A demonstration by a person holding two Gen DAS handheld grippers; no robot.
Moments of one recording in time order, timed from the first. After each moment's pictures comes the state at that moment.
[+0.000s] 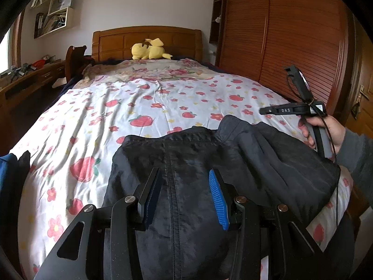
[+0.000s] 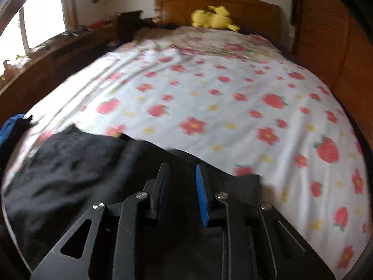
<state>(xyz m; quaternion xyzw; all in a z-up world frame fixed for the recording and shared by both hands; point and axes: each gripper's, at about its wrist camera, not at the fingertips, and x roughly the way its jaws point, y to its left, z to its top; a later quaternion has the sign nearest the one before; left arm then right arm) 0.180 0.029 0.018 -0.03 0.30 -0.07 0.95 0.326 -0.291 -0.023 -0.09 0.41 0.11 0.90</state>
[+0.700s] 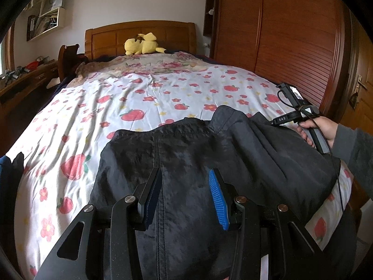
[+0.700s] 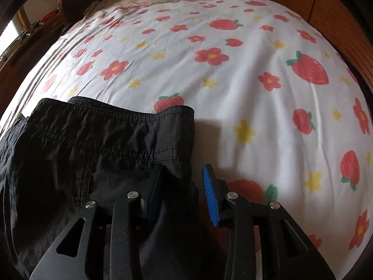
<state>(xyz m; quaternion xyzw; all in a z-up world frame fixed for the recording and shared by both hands) 0.191 0.015 0.010 -0.02 0.32 -0.08 0.94 0.351 -0.385 -0.093 -0.02 0.52 0.03 0.85</state>
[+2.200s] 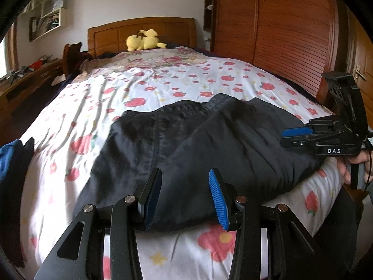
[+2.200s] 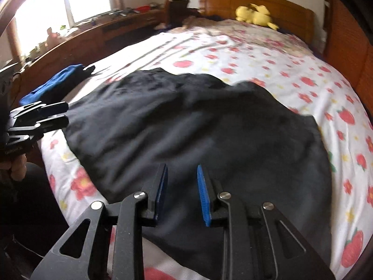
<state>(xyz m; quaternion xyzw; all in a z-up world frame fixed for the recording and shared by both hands) 0.119 0.005 0.021 0.00 0.33 -0.07 0.94 0.139 -0.221 -0.048 -0.11 0.42 0.23 0.87</state>
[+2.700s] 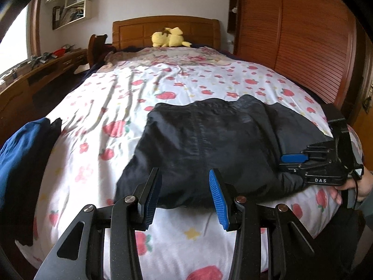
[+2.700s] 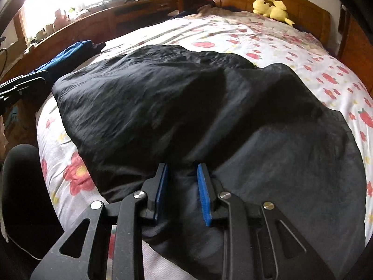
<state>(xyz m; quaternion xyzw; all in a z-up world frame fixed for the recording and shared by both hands) 0.086 0.033 0.029 -0.03 0.33 -0.01 0.94 0.135 -0.188 -0.105 -0.13 0.44 0.25 0.85</state>
